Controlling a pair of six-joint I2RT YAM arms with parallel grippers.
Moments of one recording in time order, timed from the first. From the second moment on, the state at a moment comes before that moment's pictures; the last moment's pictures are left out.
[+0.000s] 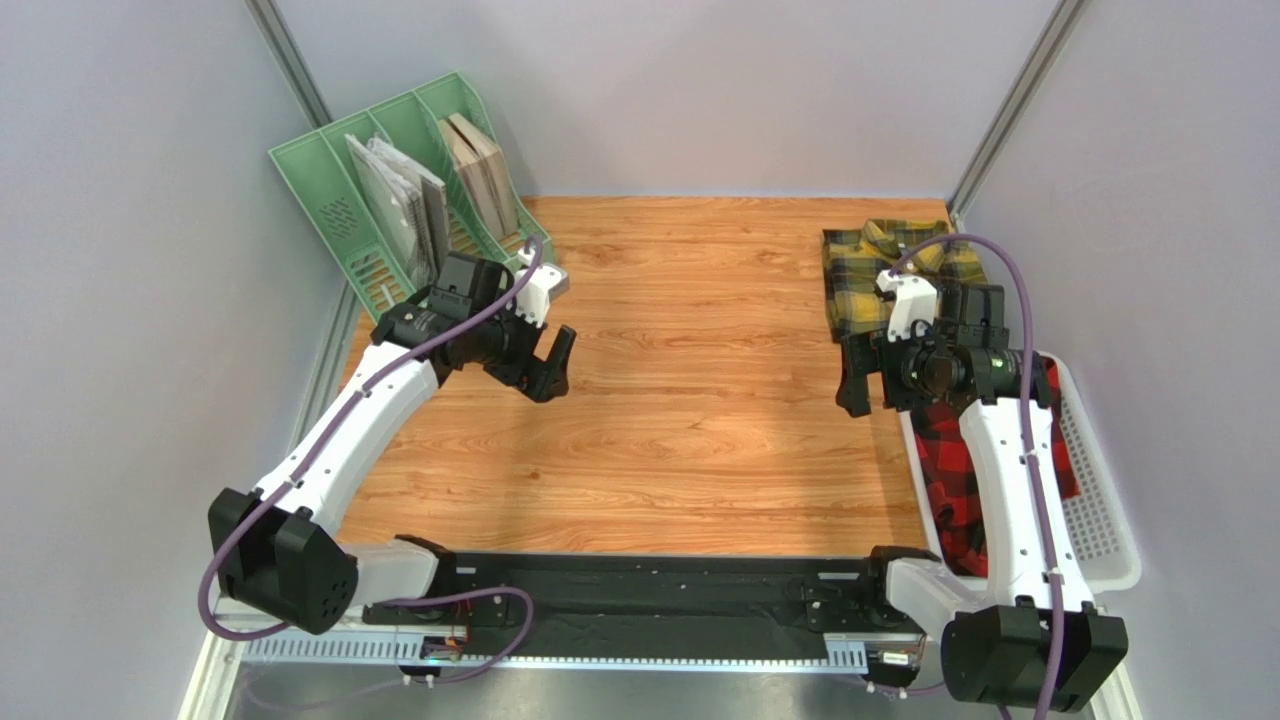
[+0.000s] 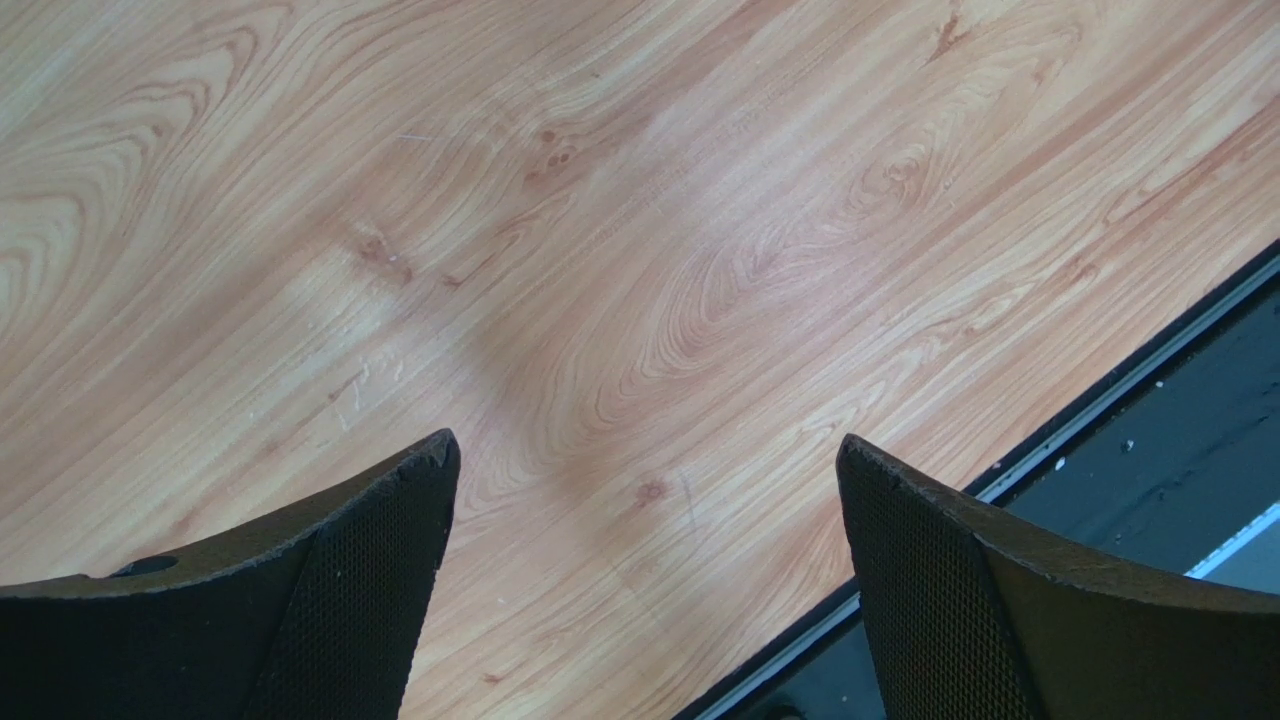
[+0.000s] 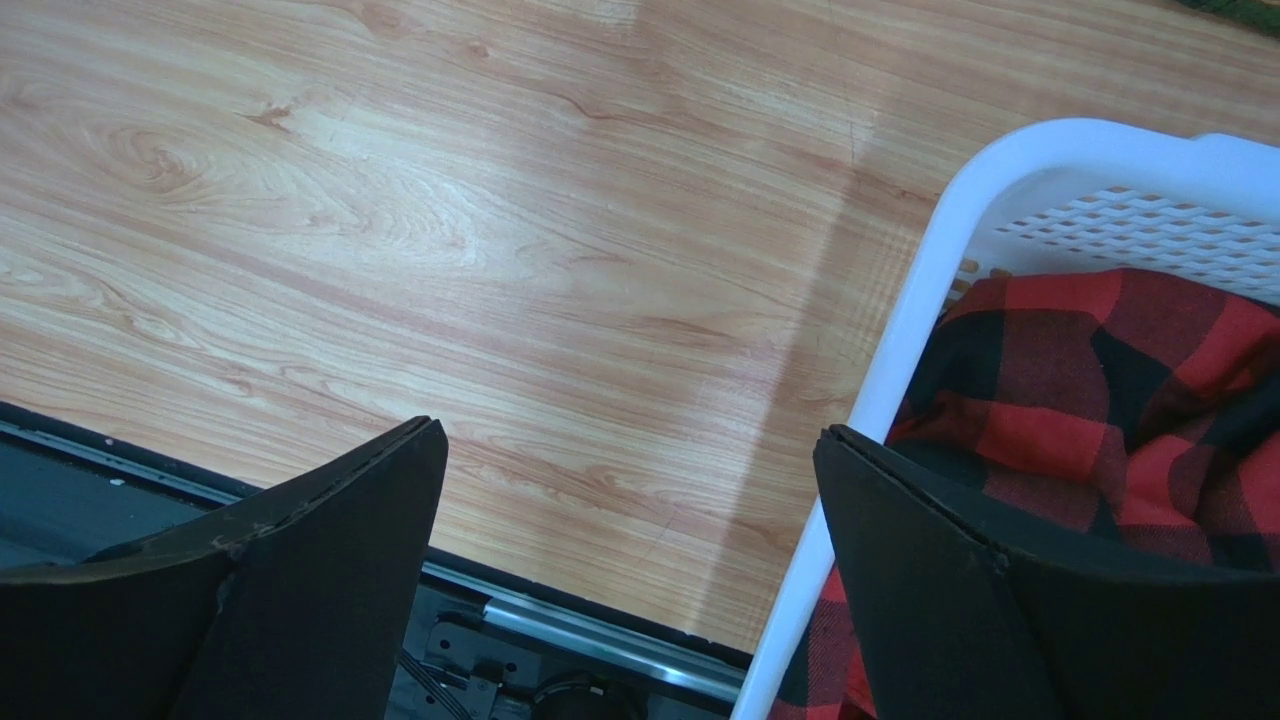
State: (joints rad) left arm -0.35 1.27 1.16 -0.83 0.31 0.16; right arm -0.09 1.05 1.10 -1.02 -0.30 -0.25
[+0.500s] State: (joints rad) left arm -0.18 1.29 1.33 -0.92 0.46 0.20; right arm -0.47 1.35 1.55 -1.20 -0.24 -0.47
